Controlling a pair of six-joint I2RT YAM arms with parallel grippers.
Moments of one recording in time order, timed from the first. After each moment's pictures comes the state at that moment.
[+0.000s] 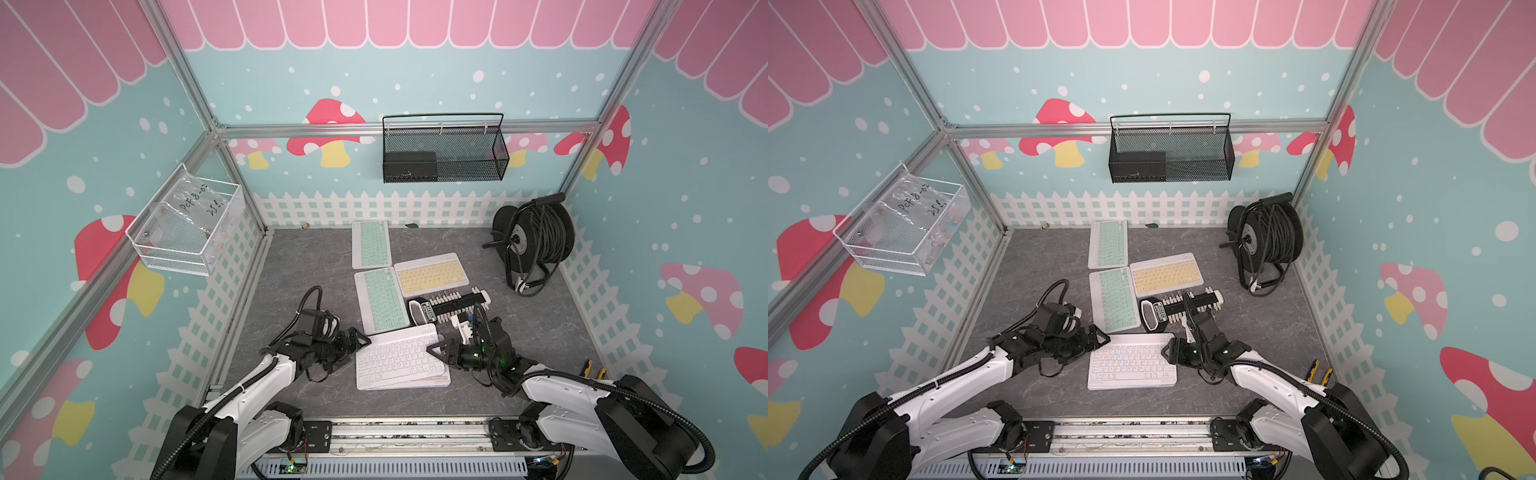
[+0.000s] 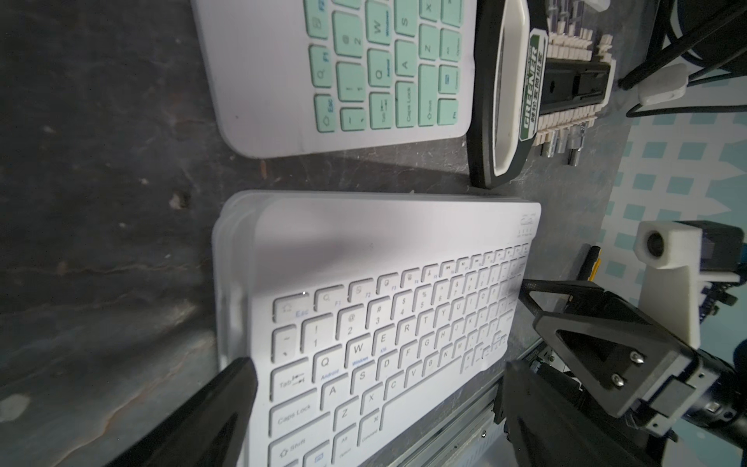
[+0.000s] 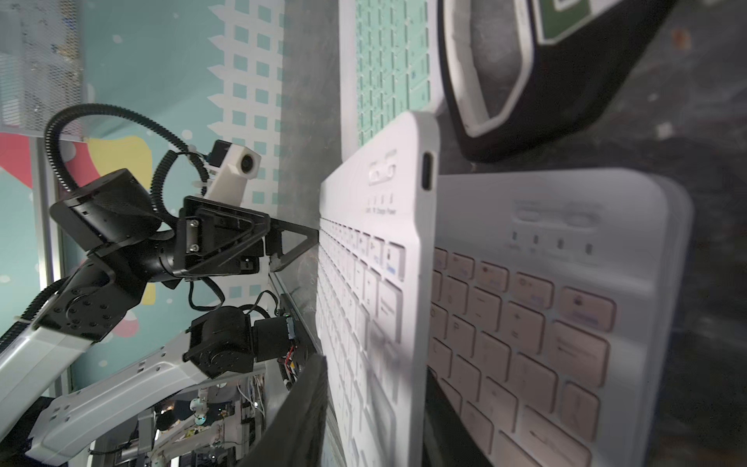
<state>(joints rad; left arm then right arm) -0.27 1.08 0.41 -0.32 0.59 -0.85 0.60 1.16 0.21 0.42 -0.55 1.02</state>
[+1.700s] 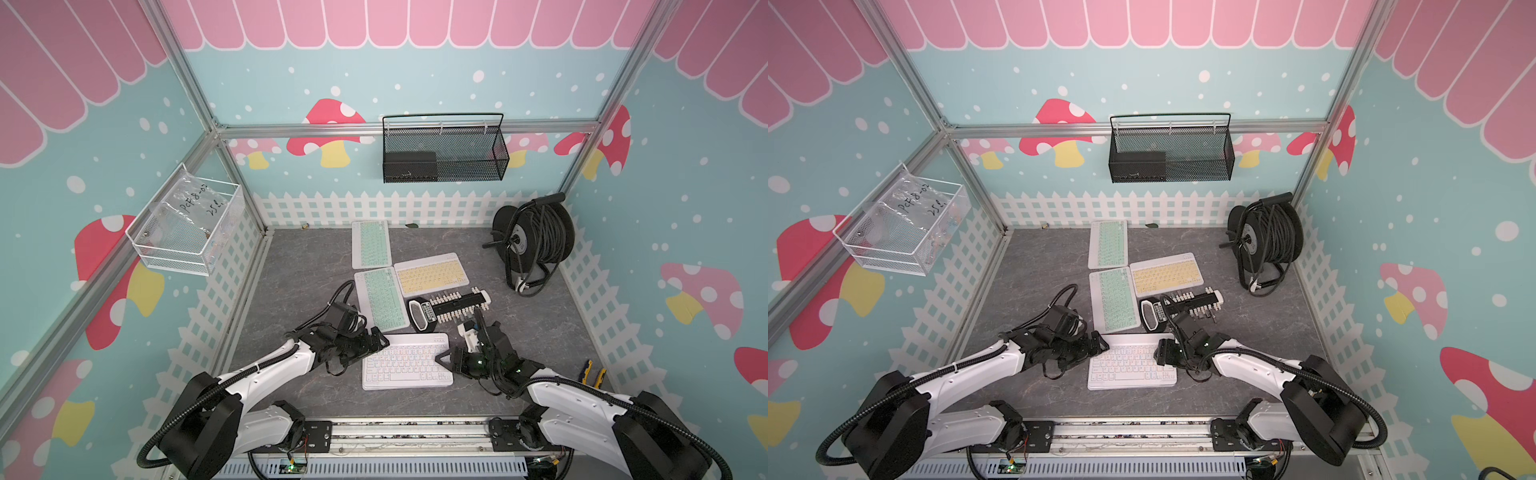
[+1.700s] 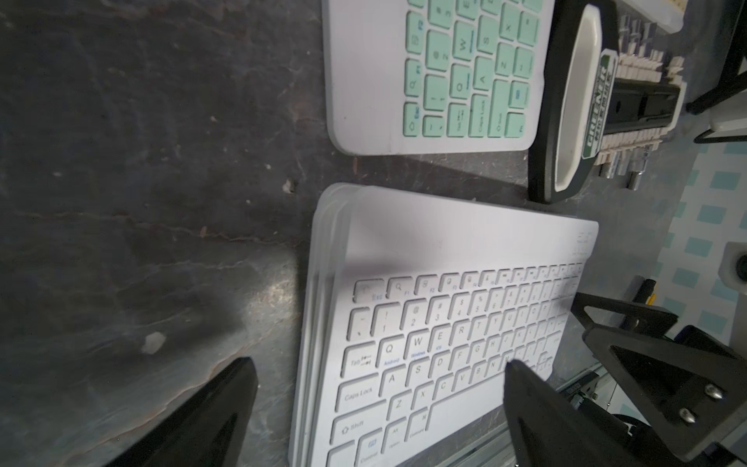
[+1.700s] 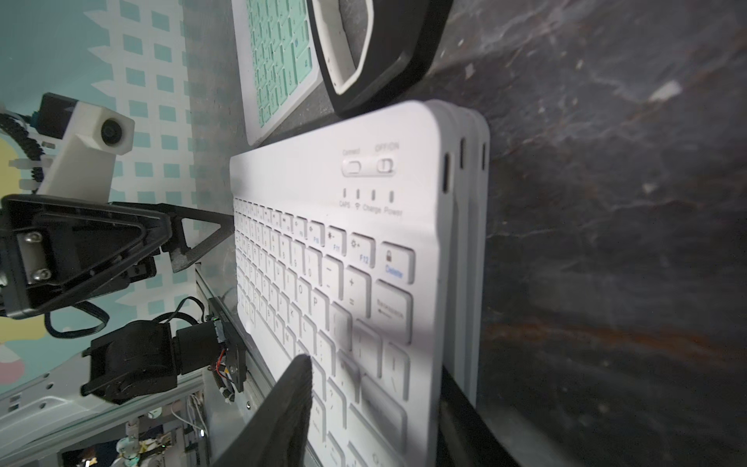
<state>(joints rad) -0.54 1.22 0.56 -0.33 0.40 -0.88 0.60 1.05 0.24 0.08 -0.43 0.90</state>
